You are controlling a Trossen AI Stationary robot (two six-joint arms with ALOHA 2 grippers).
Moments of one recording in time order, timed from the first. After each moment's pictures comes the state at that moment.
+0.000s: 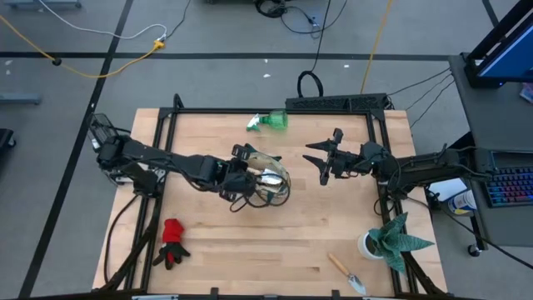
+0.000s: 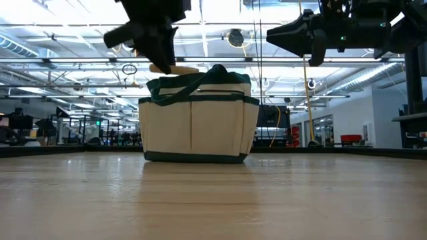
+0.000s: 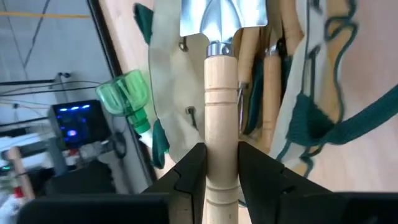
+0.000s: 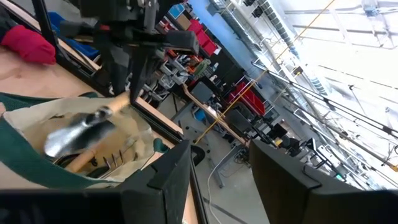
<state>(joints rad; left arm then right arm) -0.16 1.63 1.36 -0.94 -0.59 0.40 -0.15 1.04 0.33 0.85 0.05 -0.77</state>
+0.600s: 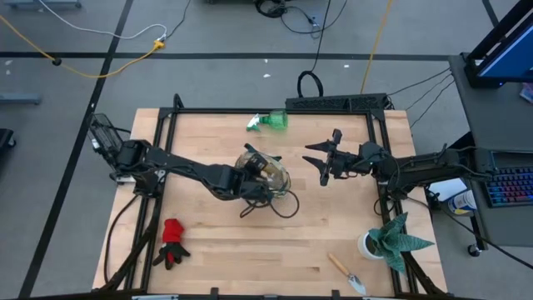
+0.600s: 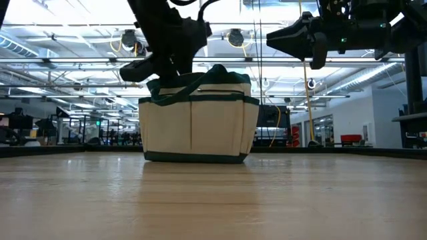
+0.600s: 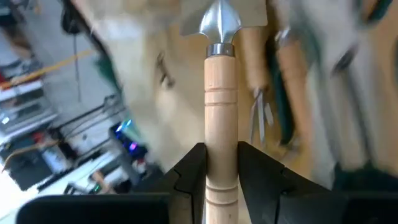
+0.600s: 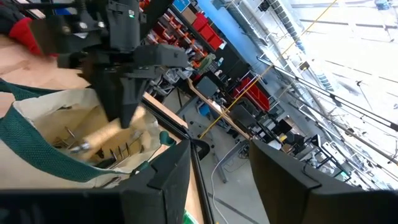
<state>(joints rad) -0.17 1.79 1.36 -0.80 -0.73 0.76 -0.15 1.04 0.33 0.81 0.05 -0.77</state>
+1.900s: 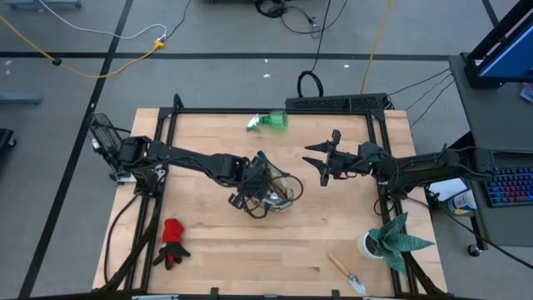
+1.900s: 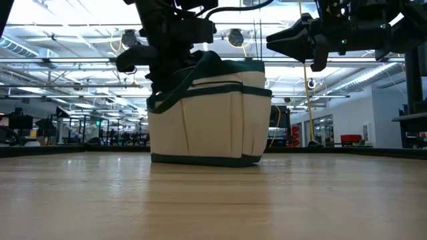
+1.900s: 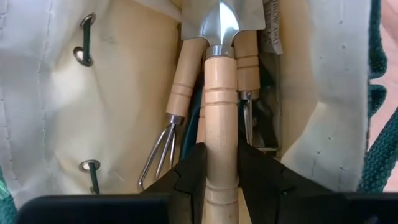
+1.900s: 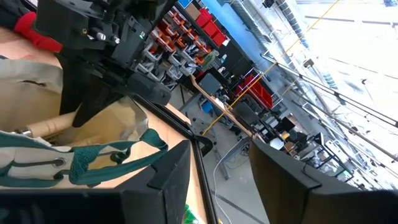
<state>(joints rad) -0.06 1.79 1.36 -0.77 -0.16 0.57 -0.15 1.04 0.33 0.79 0.05 -0.78</state>
